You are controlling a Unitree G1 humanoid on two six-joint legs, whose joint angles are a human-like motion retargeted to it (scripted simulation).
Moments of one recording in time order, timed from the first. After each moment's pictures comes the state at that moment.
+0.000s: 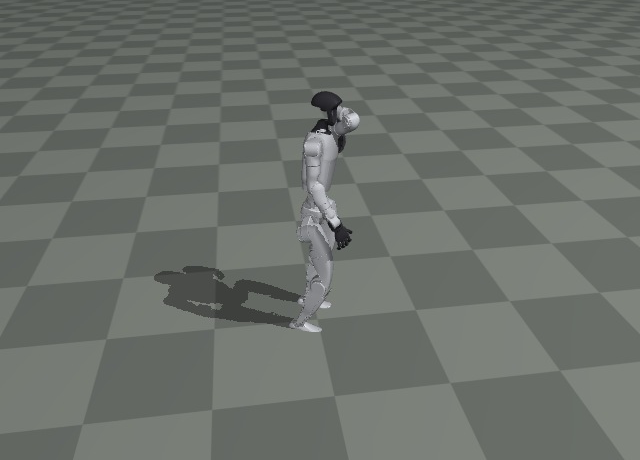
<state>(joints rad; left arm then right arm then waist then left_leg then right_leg) -2.32 -0.20 0.42 -1.05 -0.34 -1.61 -0.28 -0.14 -0.05 0.44 1.10 -0.32 -0.06 0.17 0.00 -0.28 -0.09 -0.11 -0.17 0.12 0.17 -0.31 0.09 -0.38 -0.14 0.09 0.64 -0.50 0.07</state>
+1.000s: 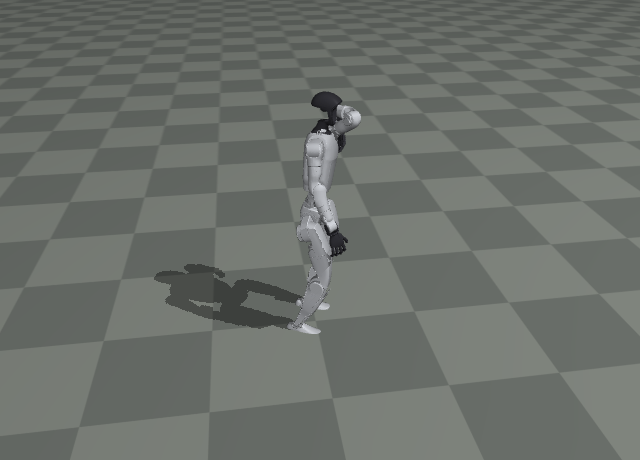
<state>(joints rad) -2.33 -0.14 0.52 -1.05 -0.34 -1.61 -0.21 -0.14 -0.12 0.40 1.22 -0.27 -0.02 0.10 0.02 -0.24 -0.13 -0.26 -0.16 0.13 0.36 -0.42 0.10 -0.42 -0.15 0.05 0.63 -0.50 0.09</state>
